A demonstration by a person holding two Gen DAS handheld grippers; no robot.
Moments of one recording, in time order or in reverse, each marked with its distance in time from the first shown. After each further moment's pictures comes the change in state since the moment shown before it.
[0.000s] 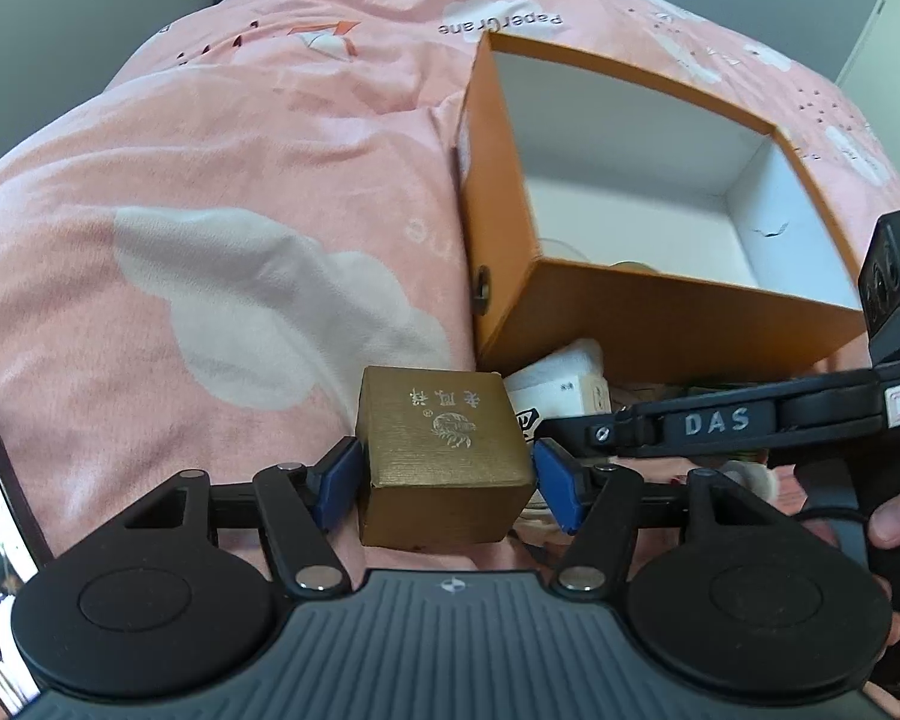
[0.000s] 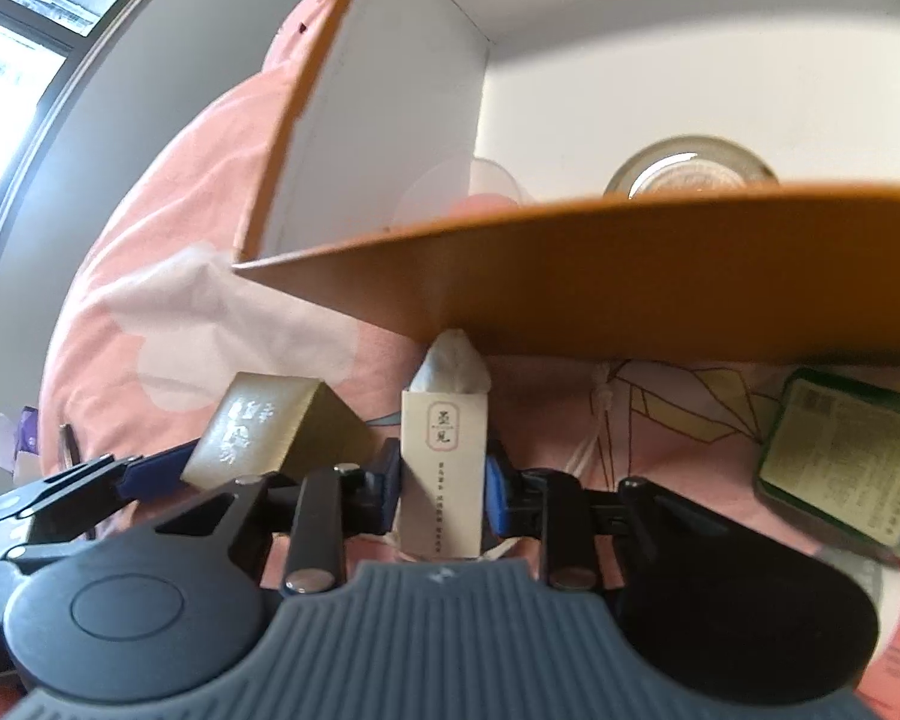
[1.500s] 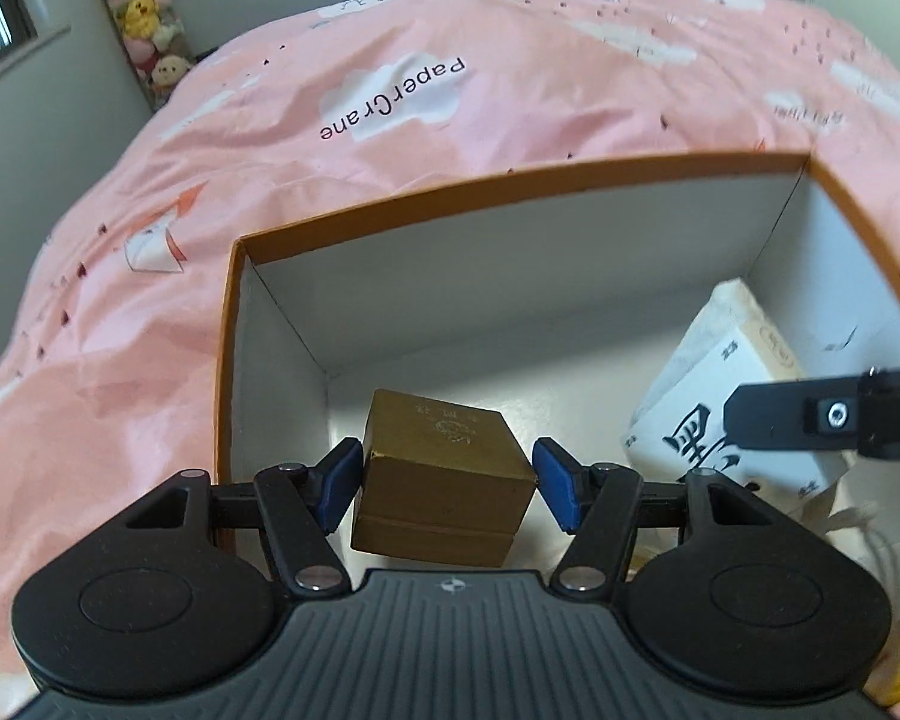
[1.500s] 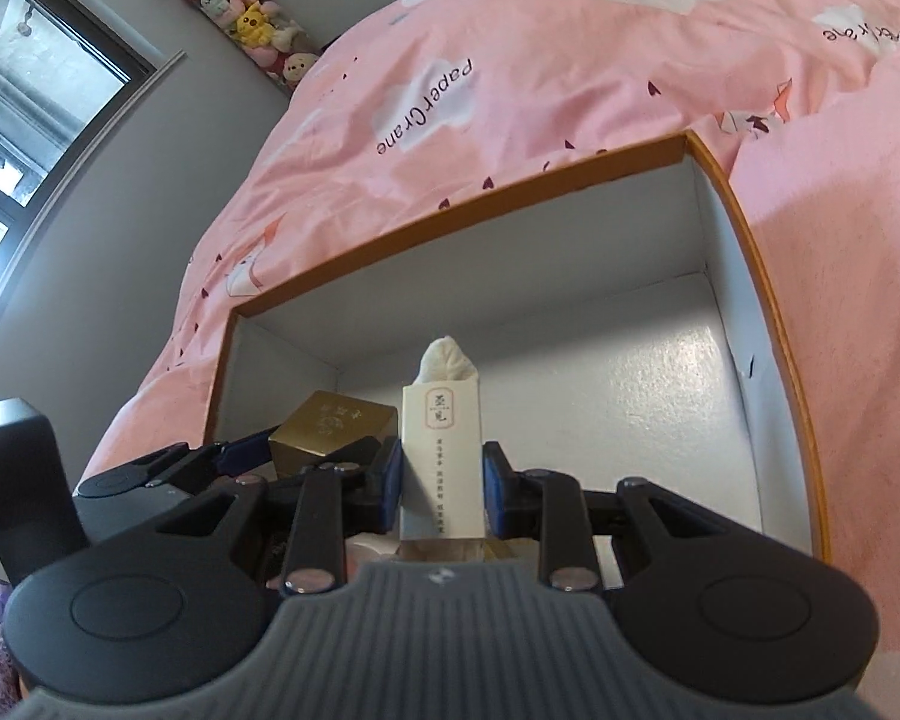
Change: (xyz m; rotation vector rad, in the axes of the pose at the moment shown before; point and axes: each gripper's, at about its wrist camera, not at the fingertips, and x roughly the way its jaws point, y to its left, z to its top) left arm 0.119 -0.119 0.133 0.281 -0.068 0.192; right arm -0.116 -0.077 0.114 0.101 -0.294 -0.148
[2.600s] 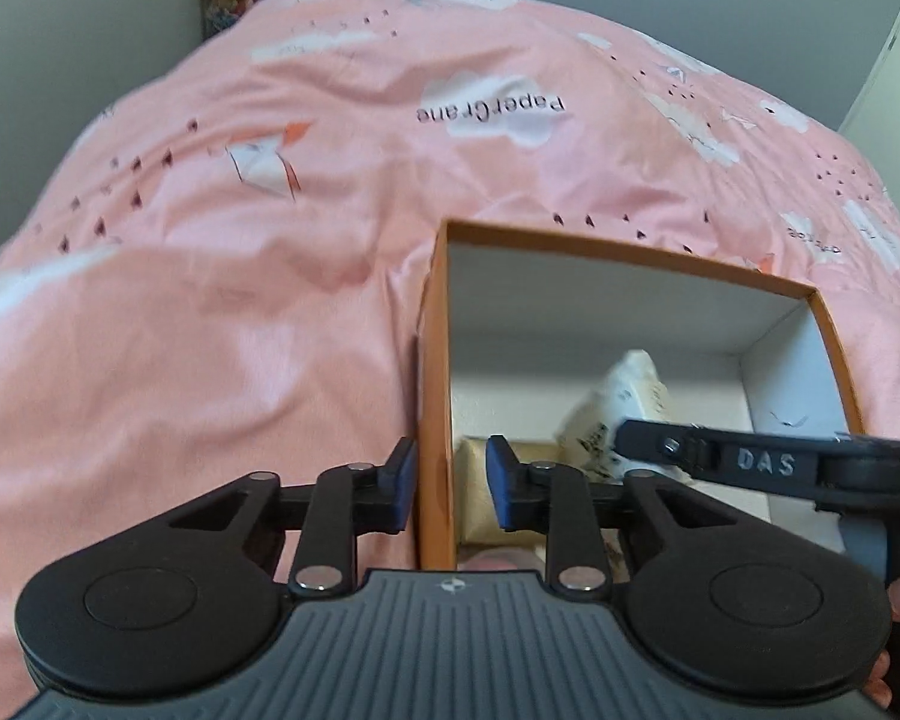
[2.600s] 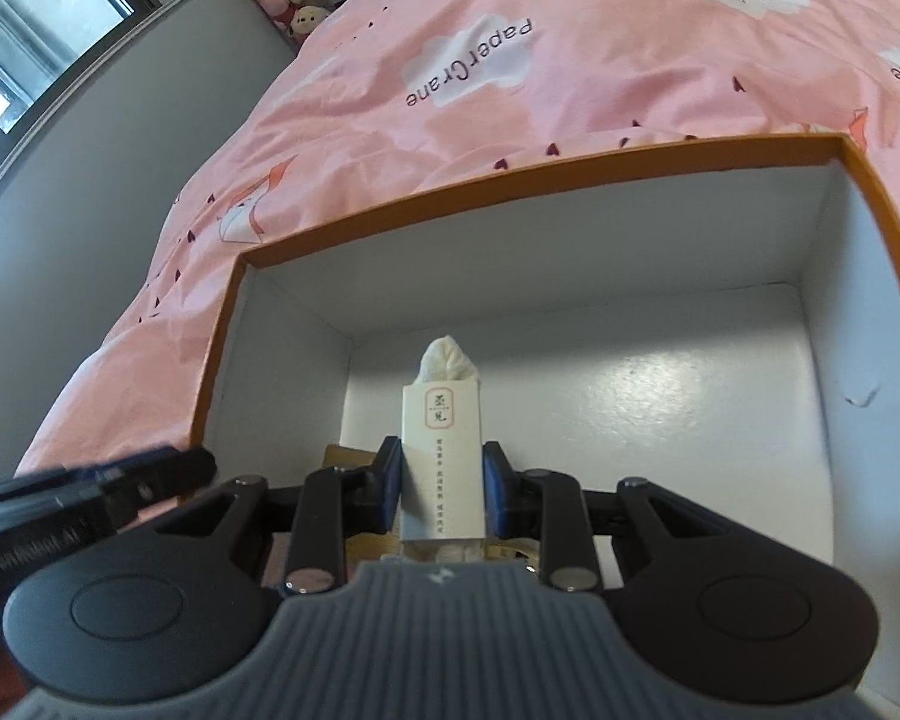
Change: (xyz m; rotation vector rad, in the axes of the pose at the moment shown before) left arm -0.043 0.106 -0.019 -0.310 0.023 -0.202; right arm 0.059 0.054 -0.002 -0.118 0.049 -0.070
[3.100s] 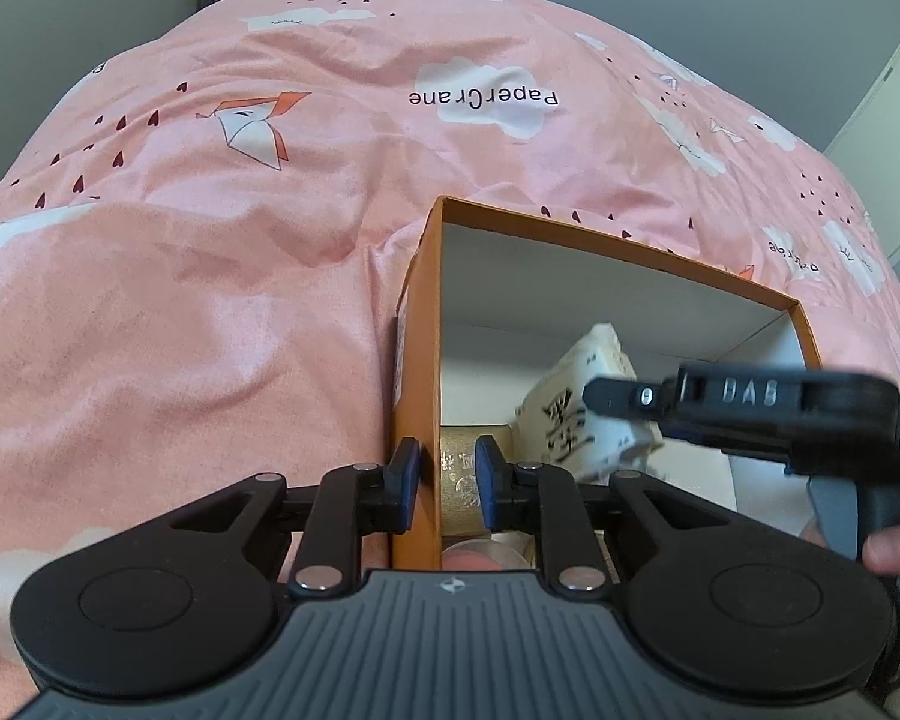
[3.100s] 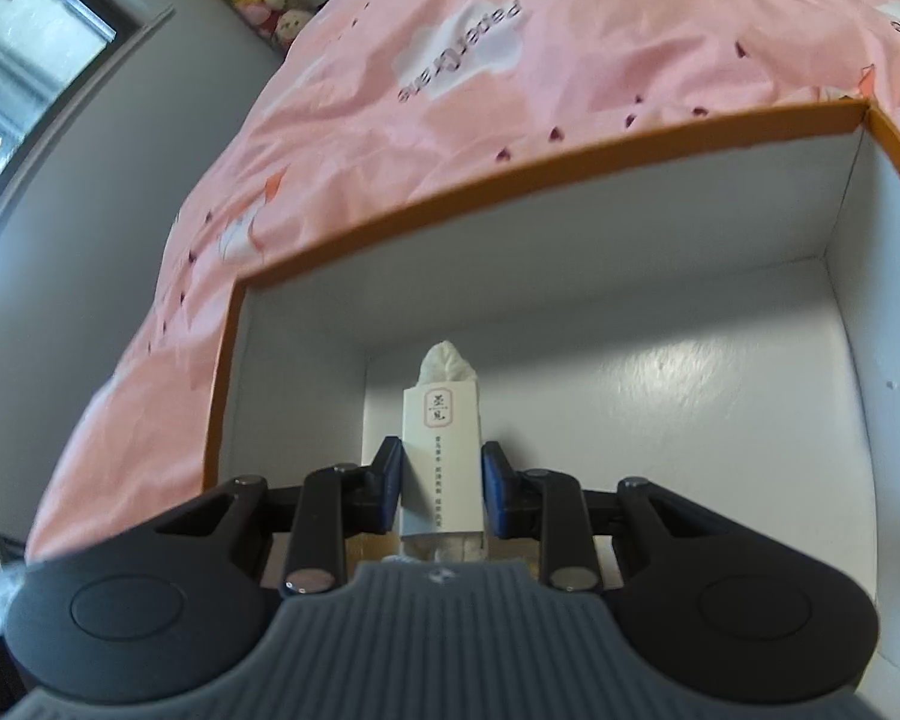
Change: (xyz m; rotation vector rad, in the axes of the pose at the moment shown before) left arm 0.005 0.010 -0.004 -0.063 0.012 -0.060; right arm 0.013 -0.008 0.014 0.108 0.012 0.046
